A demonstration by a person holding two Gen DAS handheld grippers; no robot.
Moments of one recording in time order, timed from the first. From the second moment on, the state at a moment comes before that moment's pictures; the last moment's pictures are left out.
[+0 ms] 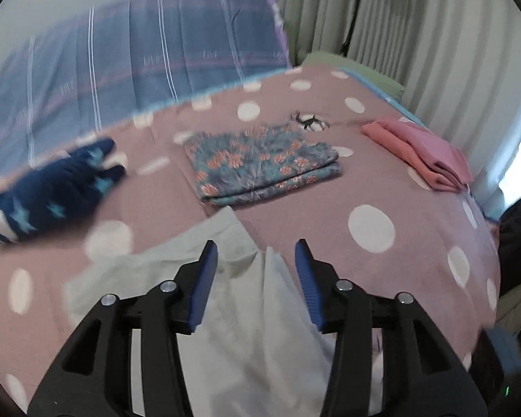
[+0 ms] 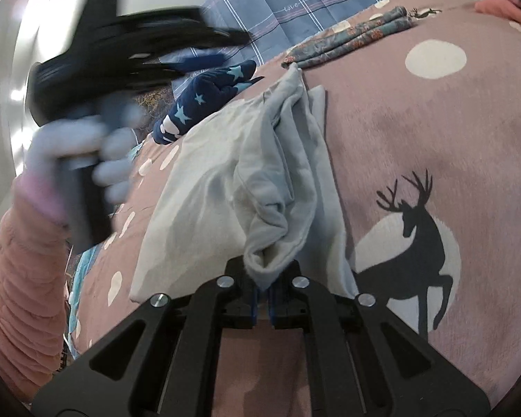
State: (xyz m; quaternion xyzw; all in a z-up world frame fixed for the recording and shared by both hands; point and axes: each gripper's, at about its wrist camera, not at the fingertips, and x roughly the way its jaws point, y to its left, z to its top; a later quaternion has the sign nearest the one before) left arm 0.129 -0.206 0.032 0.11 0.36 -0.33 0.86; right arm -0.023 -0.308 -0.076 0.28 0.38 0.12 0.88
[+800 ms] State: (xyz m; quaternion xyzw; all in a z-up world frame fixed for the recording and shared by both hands) left arm -0.027 -0.067 -0.059 0.15 0.39 -0.26 0.87; right arm -0.020 -0.299 -0.064 0.25 0.38 0.09 0.89
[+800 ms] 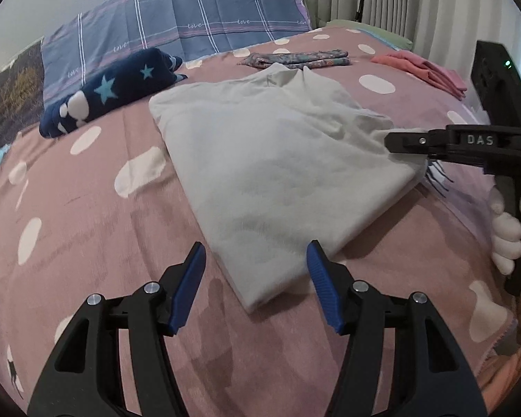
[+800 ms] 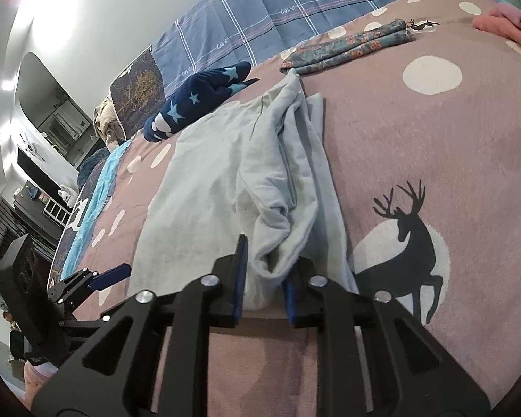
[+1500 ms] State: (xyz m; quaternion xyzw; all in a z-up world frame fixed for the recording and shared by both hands) left arm -0.032 -0.070 -0.062 0.16 0.38 -0.22 0.88; right arm -0.021 -0.310 -0.036 0.29 0.35 0.12 0.88
